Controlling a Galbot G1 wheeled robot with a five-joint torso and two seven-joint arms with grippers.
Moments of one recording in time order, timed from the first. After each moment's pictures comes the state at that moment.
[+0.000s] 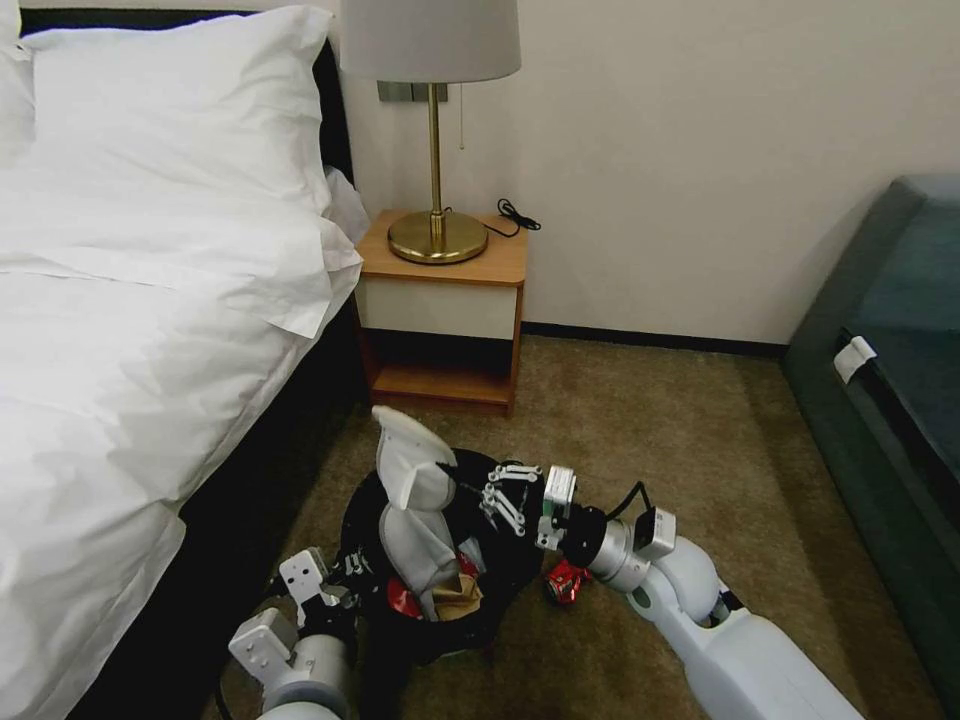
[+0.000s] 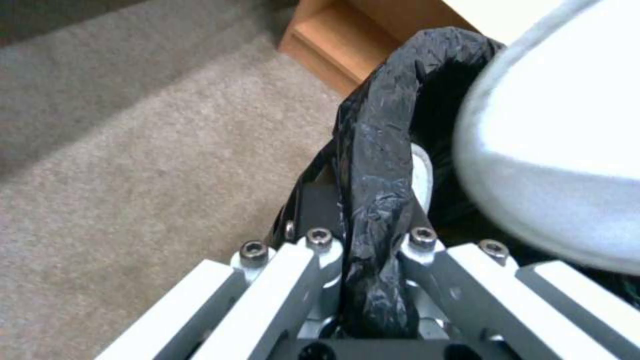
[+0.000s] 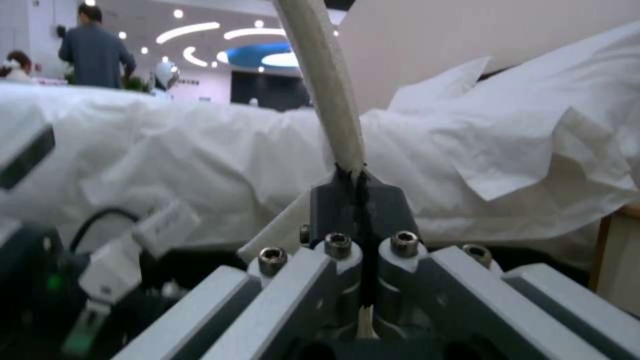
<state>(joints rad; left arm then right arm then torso) 1.76 -1.52 -0.33 -2.33 -0.56 0.30 -0.48 -1.13 1.09 0.10 1.83 0.58 0.28 -0.79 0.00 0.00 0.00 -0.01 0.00</state>
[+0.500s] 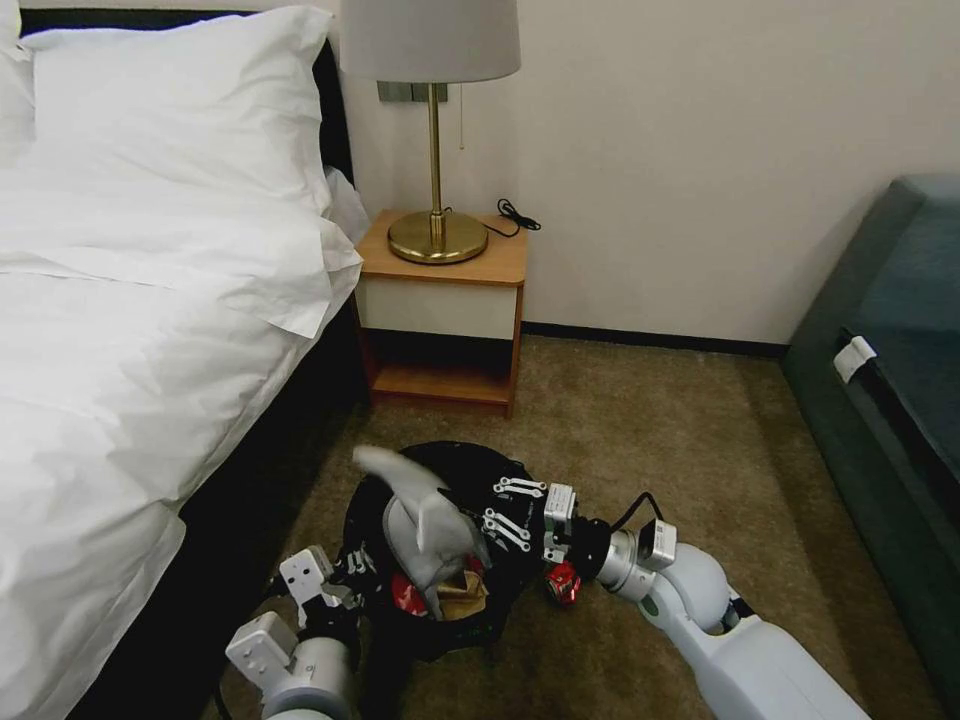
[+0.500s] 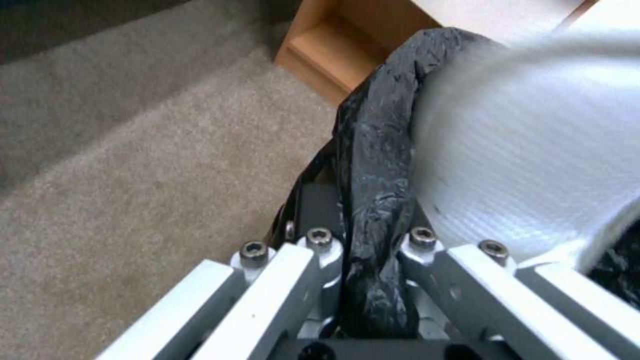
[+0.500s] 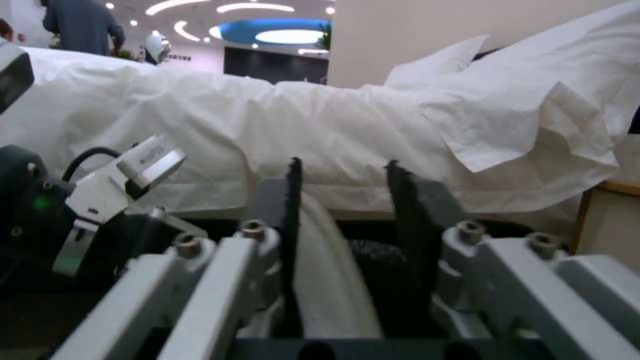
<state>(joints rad) 1.78 -1.51 -0.33 -2.36 -0.55 0.29 -0.47 -1.15 1.06 0.12 1.83 0.55 0.28 -0.79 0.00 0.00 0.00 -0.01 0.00</state>
